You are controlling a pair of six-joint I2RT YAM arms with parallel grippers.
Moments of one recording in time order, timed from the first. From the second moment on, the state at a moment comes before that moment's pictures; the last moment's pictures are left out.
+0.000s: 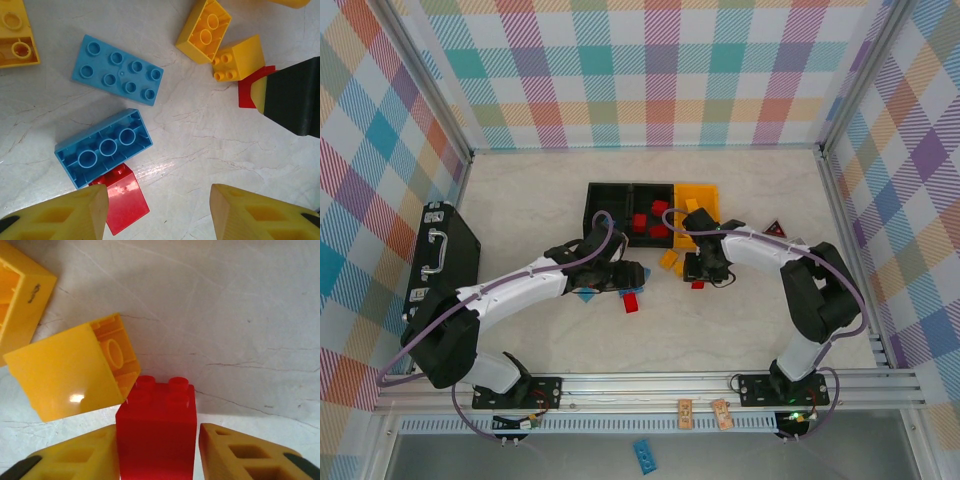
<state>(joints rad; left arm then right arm) -0.73 1.43 0.92 -0.47 0.16 -0.74 0.57 1.70 1.06 -0.73 -0.03 0.55</state>
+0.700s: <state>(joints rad) -0.73 1.43 0.89 -0.47 0.11 -0.76 0.57 1.56 1.18 -0.85 0.00 0.52</state>
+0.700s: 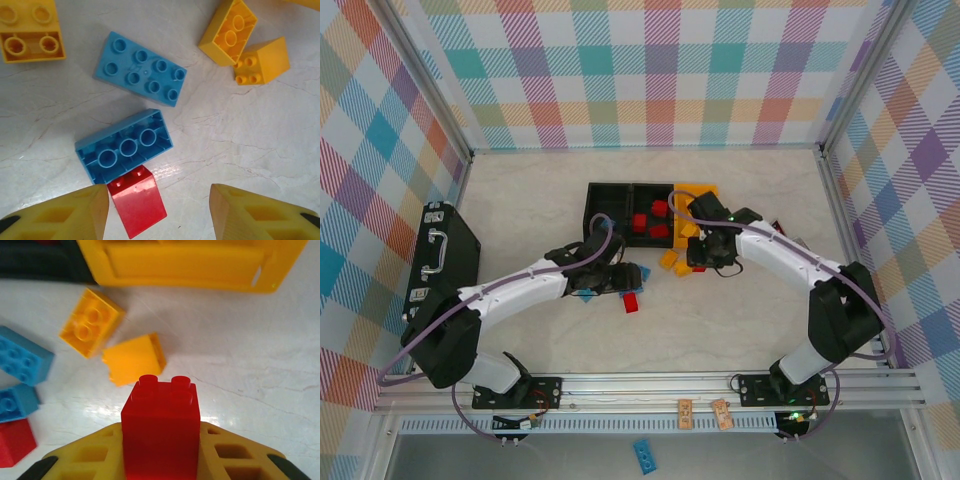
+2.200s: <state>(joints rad) -0.73 1.17 0.74 -0.56 -0.05 -0.87 0.58 2.33 2.21 -1.09 0.01 0.39</state>
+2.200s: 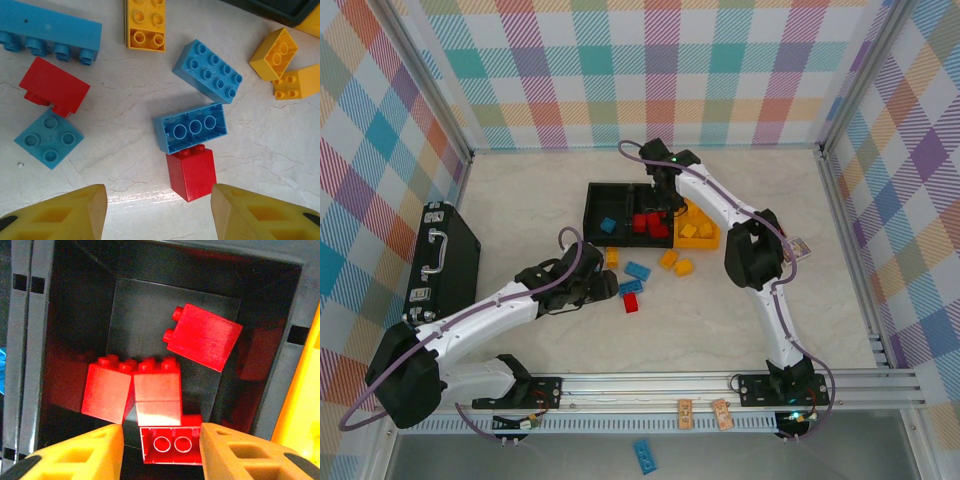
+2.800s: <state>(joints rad) -0.73 1.18 0.74 -0.54 -0.03 -0.86 0.61 1.83 1.66 -0.93 -0.01 0.39</state>
